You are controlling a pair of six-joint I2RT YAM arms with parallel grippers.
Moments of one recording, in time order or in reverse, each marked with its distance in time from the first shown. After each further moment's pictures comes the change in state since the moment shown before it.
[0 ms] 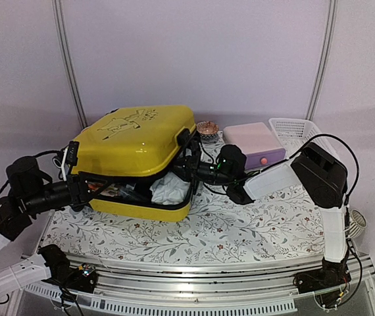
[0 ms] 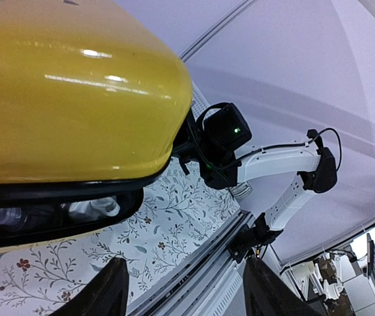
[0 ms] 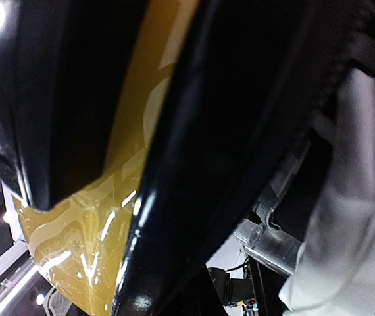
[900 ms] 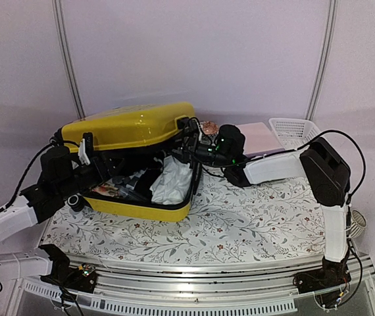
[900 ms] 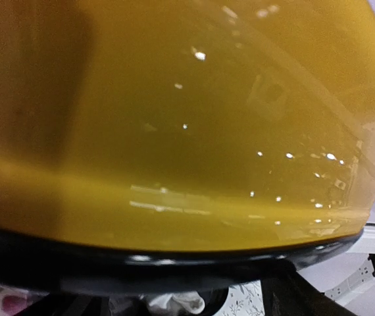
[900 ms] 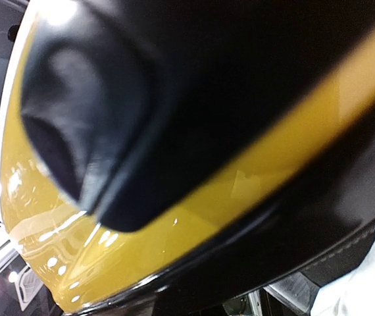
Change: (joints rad) left arm 0.109 0.357 -0.088 0.421 -0.209 -0.010; right arm -0.040 -0.014 0.190 -0.180 -0.053 -0.153
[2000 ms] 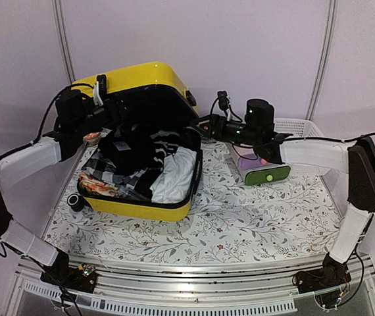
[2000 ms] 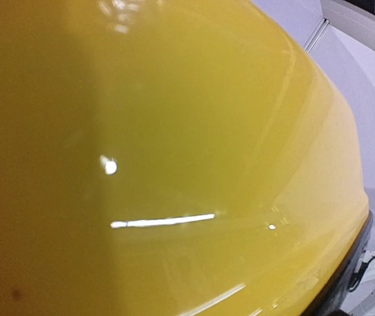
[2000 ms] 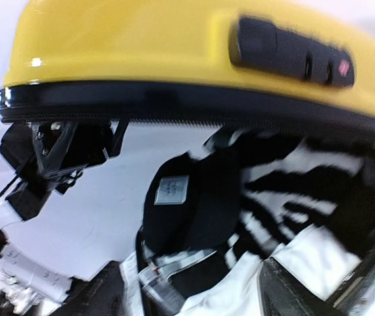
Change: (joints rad) left arm 0.209 0.585 0.560 0.264 0.282 0.163; right arm -0.151 -0.281 -0.048 -0.443 0.042 -0.650
